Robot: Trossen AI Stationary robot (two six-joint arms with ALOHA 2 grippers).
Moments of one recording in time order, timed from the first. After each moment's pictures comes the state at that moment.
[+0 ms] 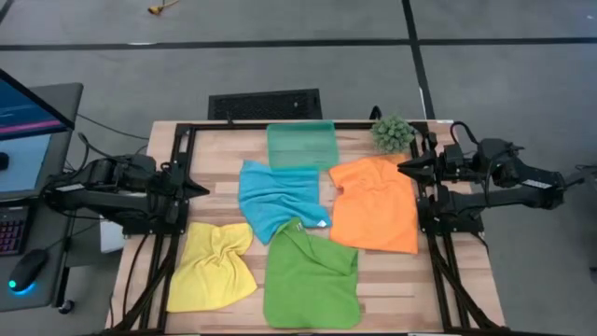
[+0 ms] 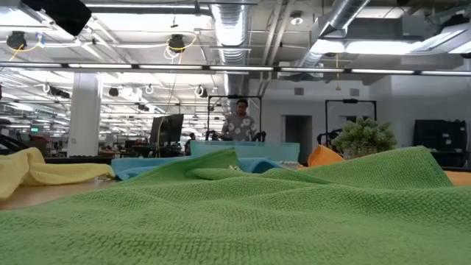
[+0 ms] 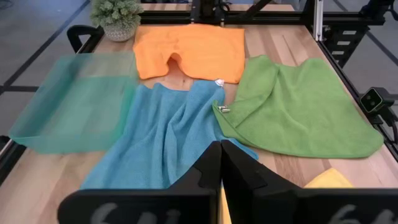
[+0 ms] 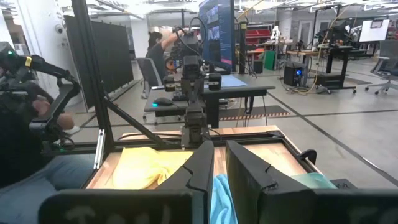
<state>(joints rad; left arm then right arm) 0.00 0.39 0.78 -0.87 -0.01 -0.02 0.00 0.39 0.78 -0.40 0.00 0.00</state>
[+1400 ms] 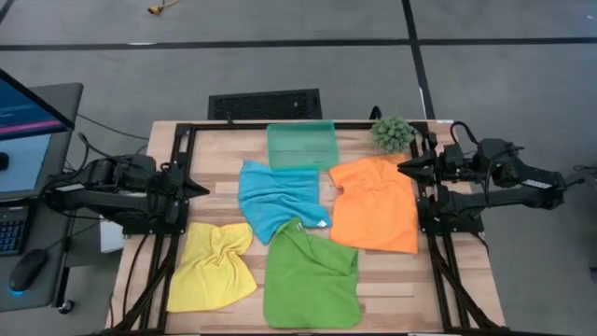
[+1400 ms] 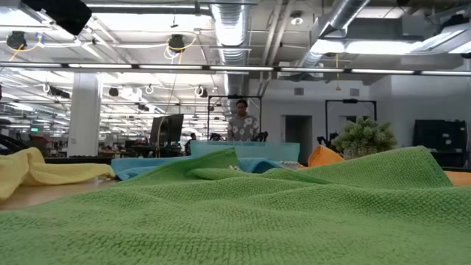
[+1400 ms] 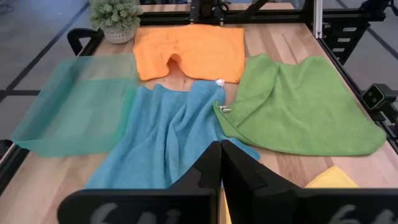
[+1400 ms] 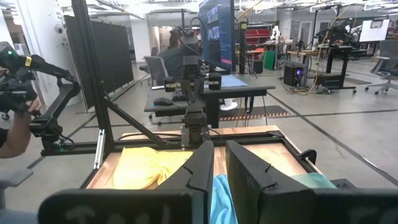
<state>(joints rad) 0.00 0.39 0.78 -0.87 -0.01 0.00 0.00 0.39 0.79 -0.40 0.00 0.00</state>
